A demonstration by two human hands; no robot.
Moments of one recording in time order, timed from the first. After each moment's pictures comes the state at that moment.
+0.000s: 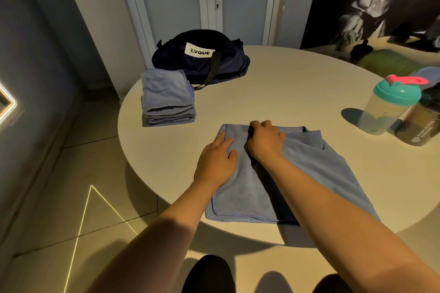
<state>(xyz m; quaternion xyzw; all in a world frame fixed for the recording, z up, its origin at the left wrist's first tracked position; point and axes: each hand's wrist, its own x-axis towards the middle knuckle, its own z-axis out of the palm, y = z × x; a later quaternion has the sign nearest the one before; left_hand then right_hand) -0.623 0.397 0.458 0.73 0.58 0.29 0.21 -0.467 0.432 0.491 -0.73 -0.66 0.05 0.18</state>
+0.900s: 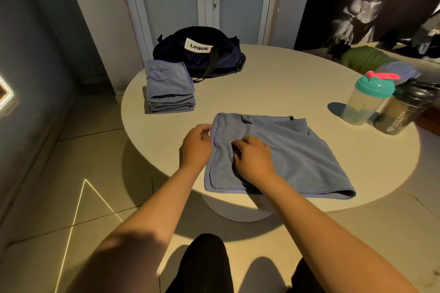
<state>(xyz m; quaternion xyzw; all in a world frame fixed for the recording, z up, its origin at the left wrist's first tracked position) -0.655 0.367 0.469 0.58 0.62 0.44 0.28 -0.486 0.327 0.482 -0.63 -0.75 0.03 0.17</state>
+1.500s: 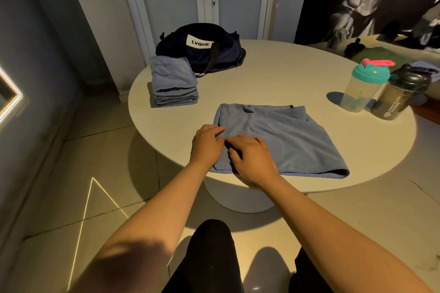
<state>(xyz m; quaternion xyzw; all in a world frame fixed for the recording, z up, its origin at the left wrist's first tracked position) -0.648 0.340 0.462 0.68 0.59 0.36 0.23 -0.493 0.285 0.468 -0.56 -0.78 0.05 0.28</state>
